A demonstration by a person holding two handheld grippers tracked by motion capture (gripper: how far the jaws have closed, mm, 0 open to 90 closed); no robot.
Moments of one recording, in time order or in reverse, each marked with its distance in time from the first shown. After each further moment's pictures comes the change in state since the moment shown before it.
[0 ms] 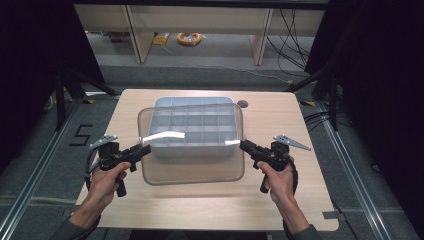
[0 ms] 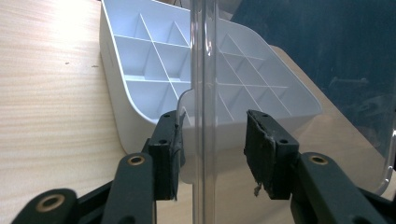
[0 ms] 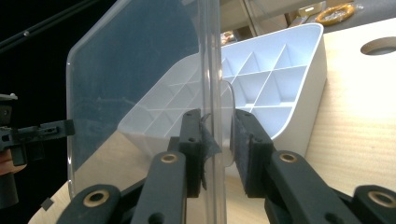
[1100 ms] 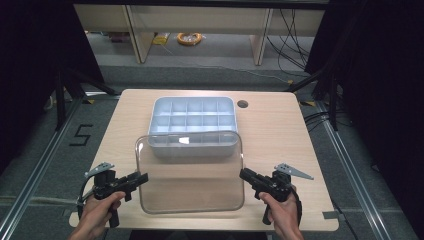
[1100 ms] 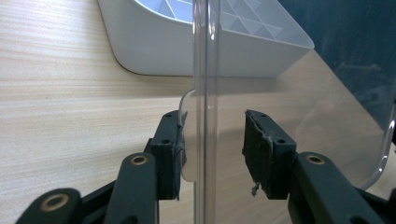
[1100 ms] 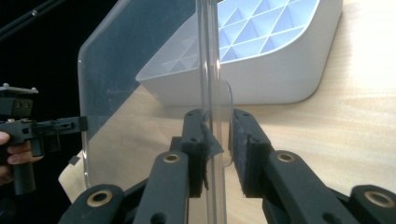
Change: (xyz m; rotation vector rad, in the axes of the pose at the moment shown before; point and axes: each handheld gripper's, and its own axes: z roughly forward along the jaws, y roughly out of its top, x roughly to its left) left arm 0.001 -0.059 -0.030 0.096 -0.035 -0.043; right arm 0.021 -0.060 -0.039 0.083 0.017 0.086
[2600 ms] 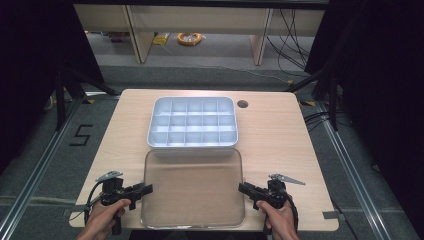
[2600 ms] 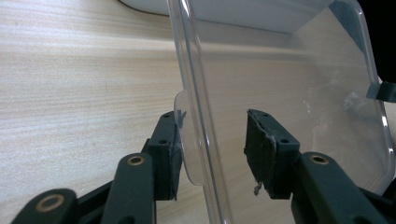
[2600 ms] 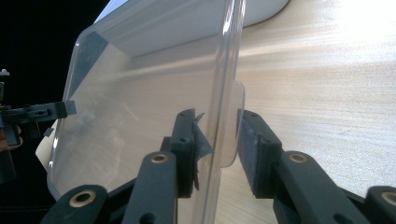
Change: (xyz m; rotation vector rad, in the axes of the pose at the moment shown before) left arm 0.014 -0.028 0.019 0.125 -0.011 -0.021; right arm -0.029 -0.035 0.013 0.154 -0.089 0.081
